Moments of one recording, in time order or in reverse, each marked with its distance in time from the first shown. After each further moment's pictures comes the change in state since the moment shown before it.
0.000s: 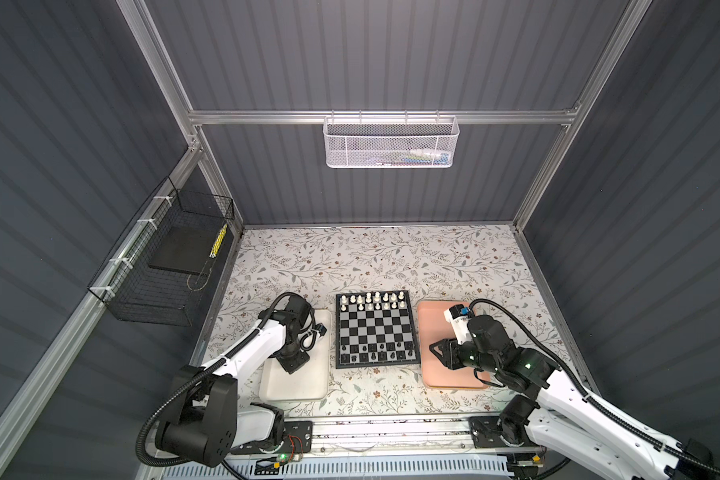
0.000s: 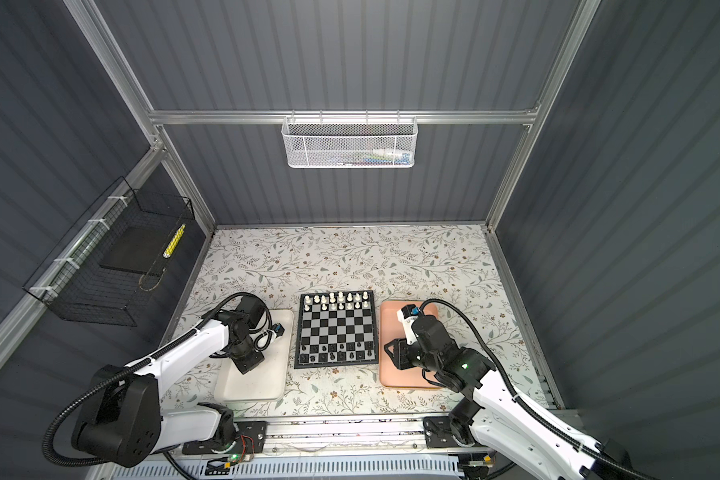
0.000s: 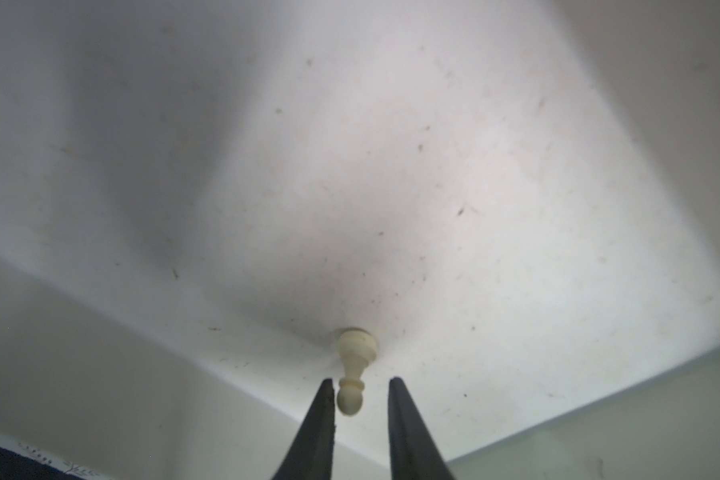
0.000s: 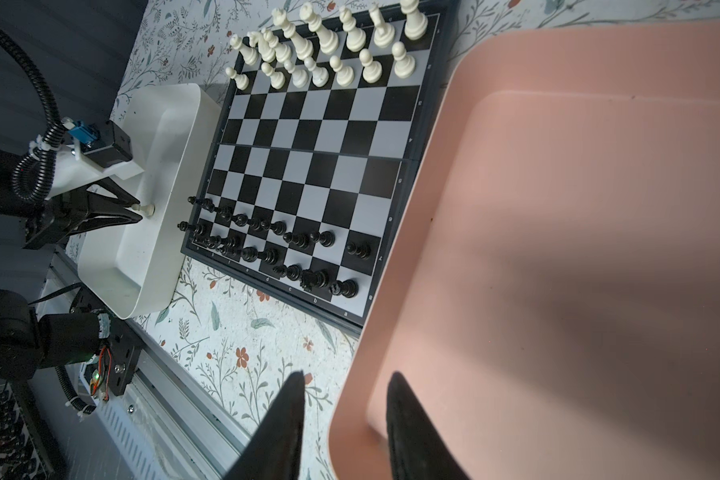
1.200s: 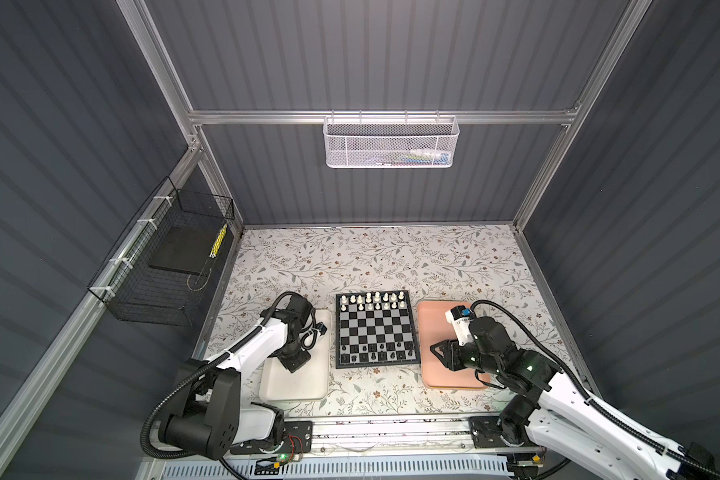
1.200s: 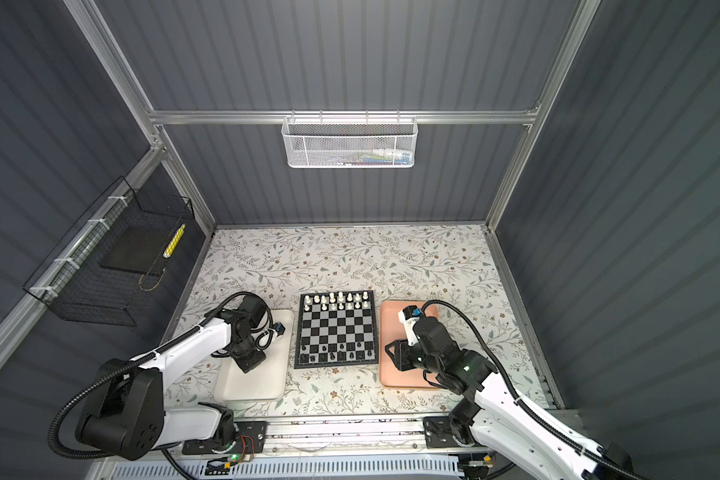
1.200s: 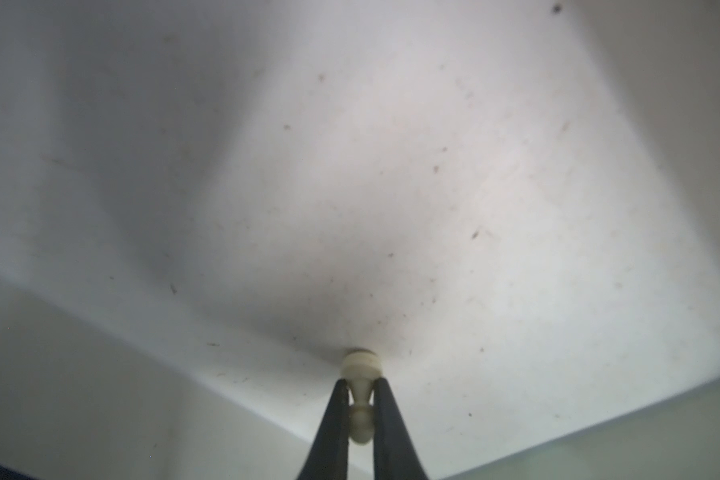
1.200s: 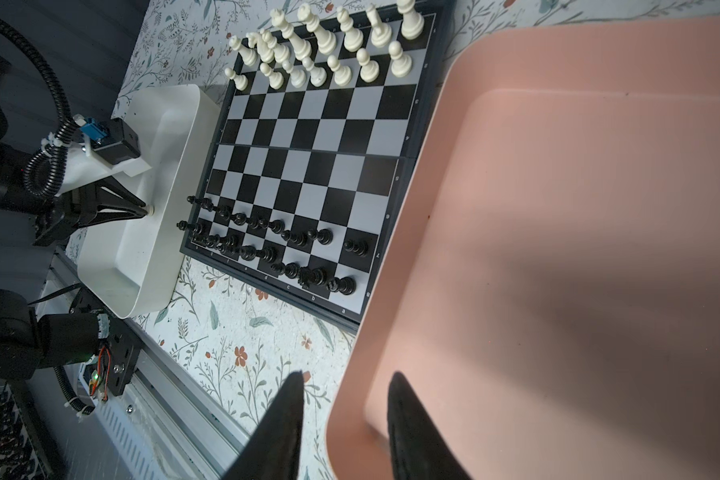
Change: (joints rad) left arm 0.000 0.031 0.000 0.026 0.000 -0.021; right arm 0.000 -0.023 -0.013 -0.005 0.004 0.003
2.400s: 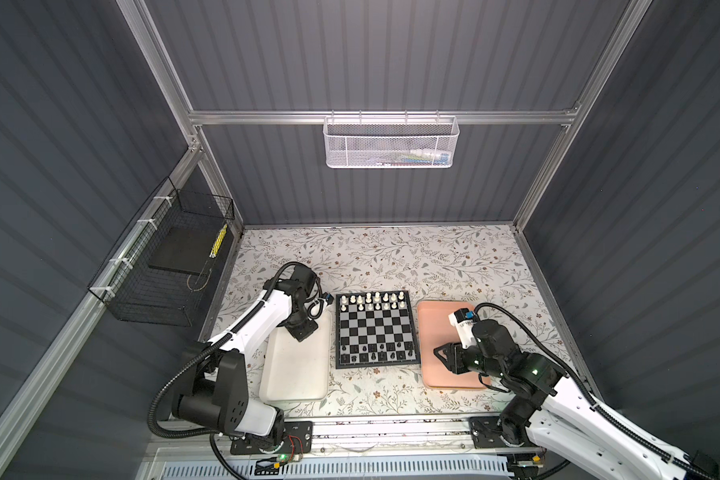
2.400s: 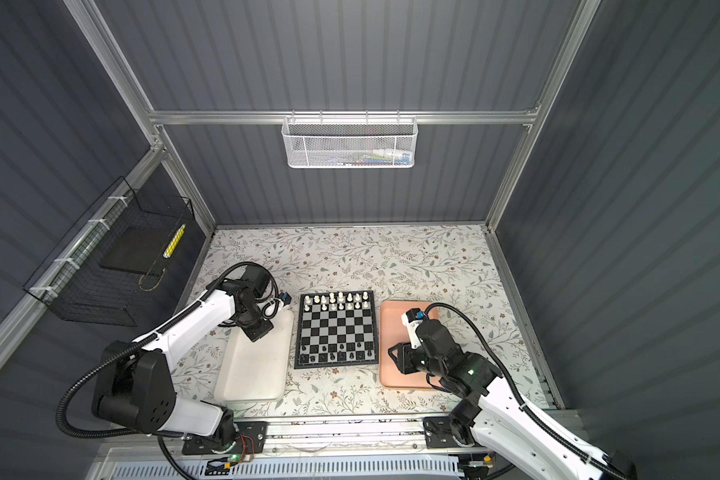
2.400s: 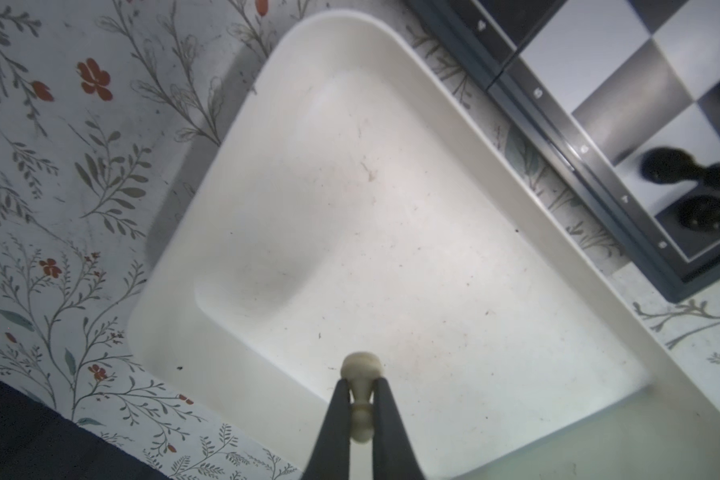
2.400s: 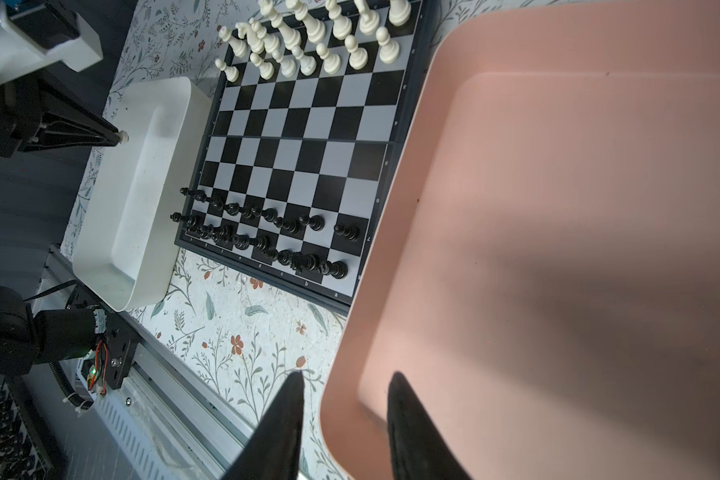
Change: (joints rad) left arm -0.018 0.143 0.346 -0.098 0.043 0.008; right arm 0.000 -0.050 0.000 -0.070 0.011 0.012
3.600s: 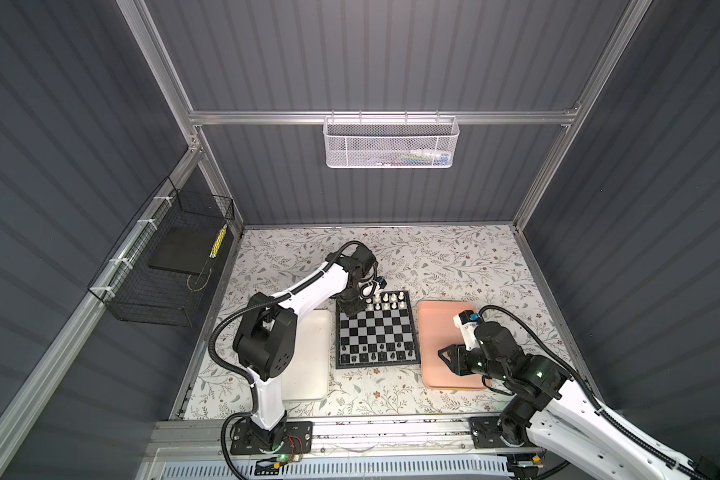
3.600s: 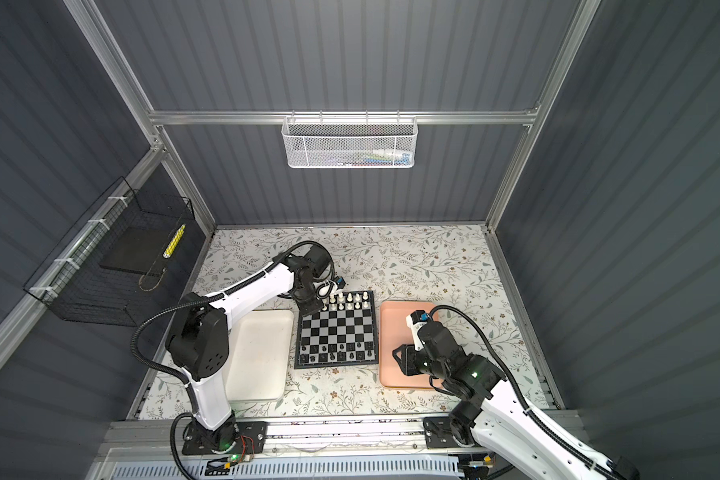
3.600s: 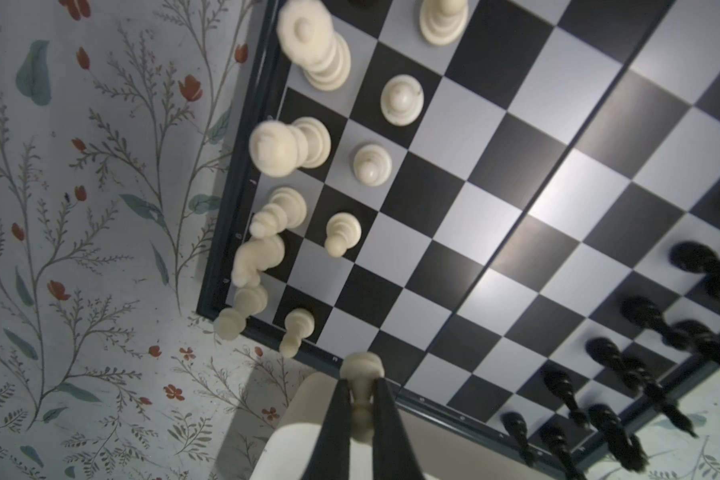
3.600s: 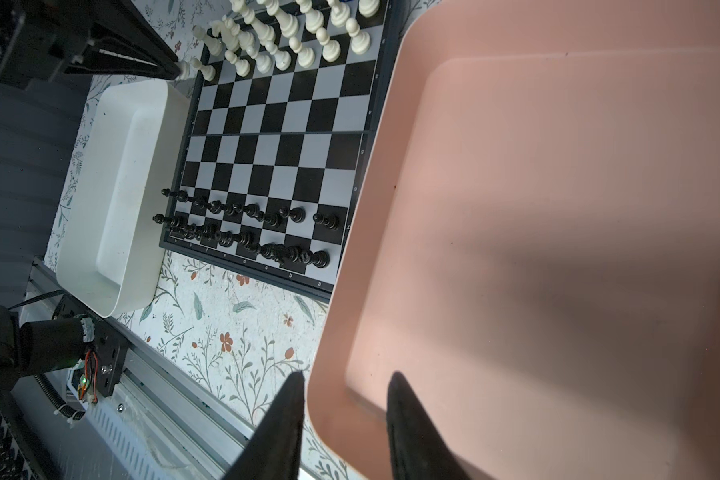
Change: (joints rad) left arm -0.291 0.432 0.473 -0.014 0.014 -0.034; right arm 0.000 -0.033 0.008 -0.066 0.037 0.036
